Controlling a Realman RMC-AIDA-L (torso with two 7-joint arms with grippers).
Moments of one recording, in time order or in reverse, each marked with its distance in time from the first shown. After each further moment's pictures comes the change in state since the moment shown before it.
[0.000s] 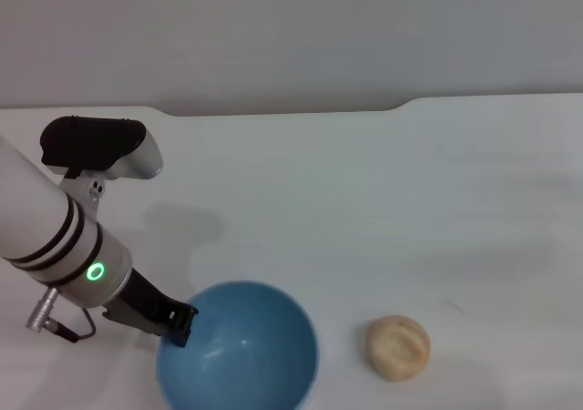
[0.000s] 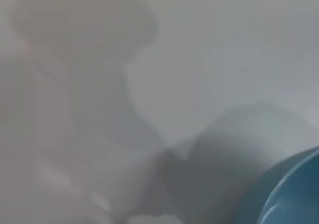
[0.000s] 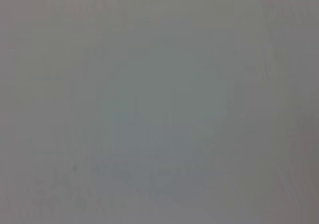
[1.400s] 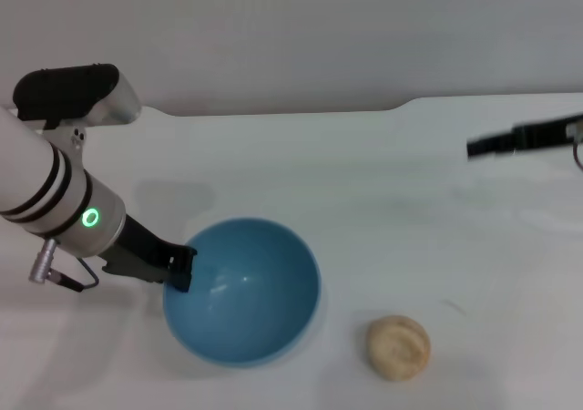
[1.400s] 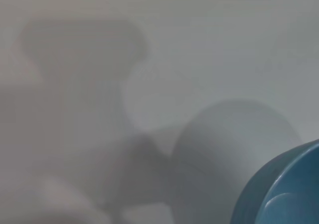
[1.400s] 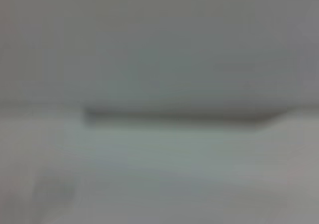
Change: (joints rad) left arm -0.054 0.005 -0.114 0.001 0.007 0.018 -0.061; right arm 0.188 -0.081 -0.866 -0.680 -1.229 -0.325 1.859
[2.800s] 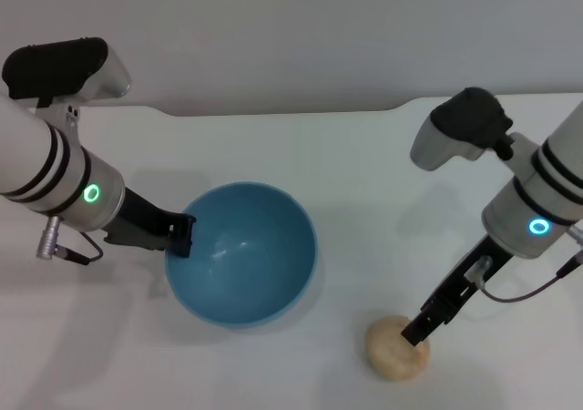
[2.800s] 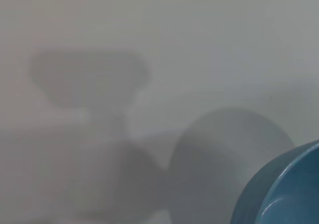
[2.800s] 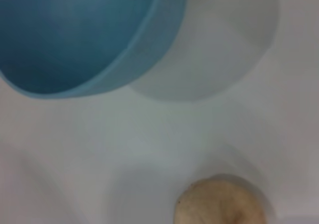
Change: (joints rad) left arm -0.013 -0.003 -0.033 0.013 0.023 0.087 -0.006; right arm 0.121 0.096 -0.625 0.109 -0.065 -0.126 0.115
